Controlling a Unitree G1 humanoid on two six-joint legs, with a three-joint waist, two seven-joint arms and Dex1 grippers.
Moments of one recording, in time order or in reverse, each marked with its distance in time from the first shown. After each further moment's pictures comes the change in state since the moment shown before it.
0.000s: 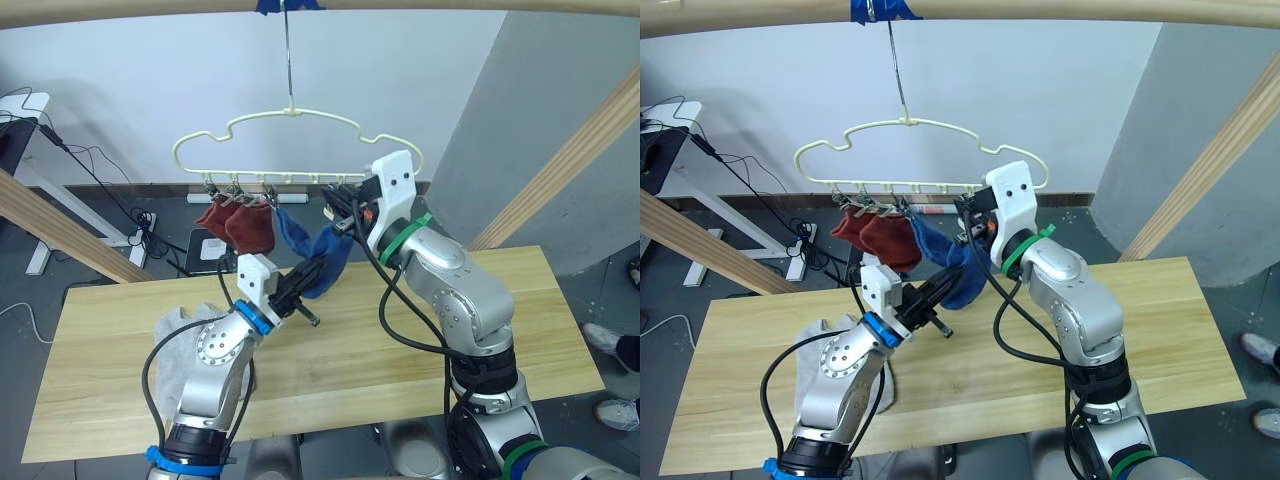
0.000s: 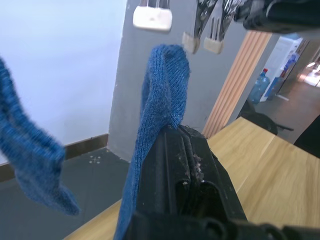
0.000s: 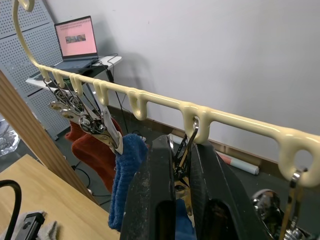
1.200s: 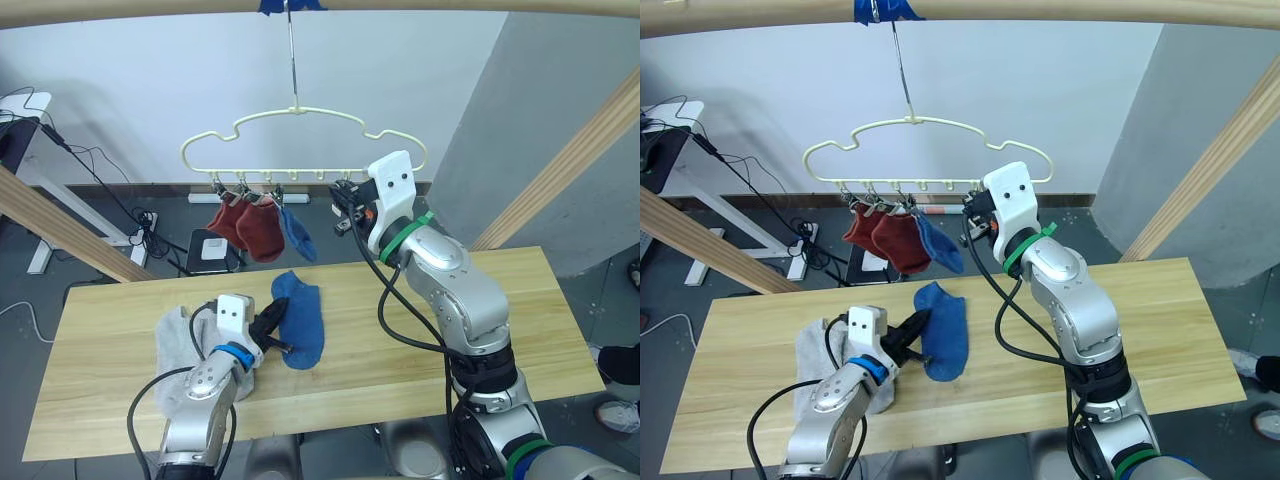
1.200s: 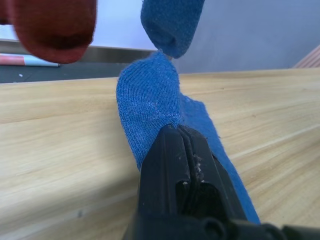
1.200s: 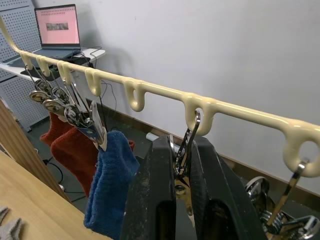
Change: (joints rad) left arm 0.200 -0.024 0.106 0.065 0.046 0.175 0.148; right arm -0.002 -0.021 0.035 0.037 -0.111 -0.068 0.001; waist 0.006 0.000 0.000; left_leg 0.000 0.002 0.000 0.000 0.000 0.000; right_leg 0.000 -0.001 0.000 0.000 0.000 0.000
